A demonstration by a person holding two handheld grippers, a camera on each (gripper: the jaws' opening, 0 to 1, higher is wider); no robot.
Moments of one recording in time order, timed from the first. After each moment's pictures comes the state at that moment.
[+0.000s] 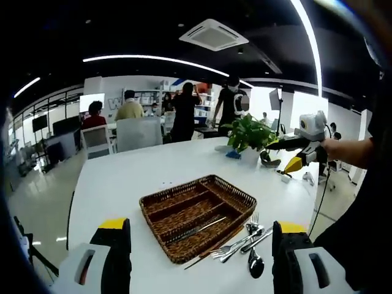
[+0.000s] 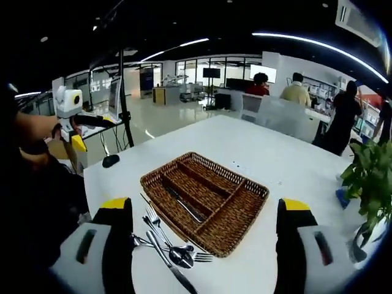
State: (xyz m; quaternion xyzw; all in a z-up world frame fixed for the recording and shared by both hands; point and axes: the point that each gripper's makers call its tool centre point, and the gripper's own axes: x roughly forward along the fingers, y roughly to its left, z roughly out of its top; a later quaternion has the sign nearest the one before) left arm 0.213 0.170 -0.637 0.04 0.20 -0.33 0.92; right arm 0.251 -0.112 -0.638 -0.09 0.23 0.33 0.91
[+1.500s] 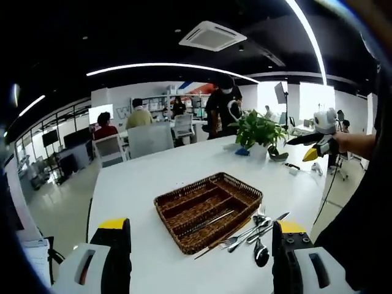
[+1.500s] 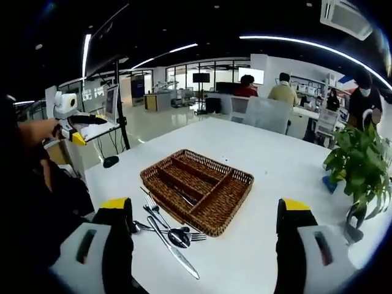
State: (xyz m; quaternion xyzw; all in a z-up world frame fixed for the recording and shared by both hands) left arm 0.177 0.180 -0.613 0.09 0.19 -0.33 0.92; right arm 0.200 -0.164 -0.625 -0.07 0.21 0.30 0.93
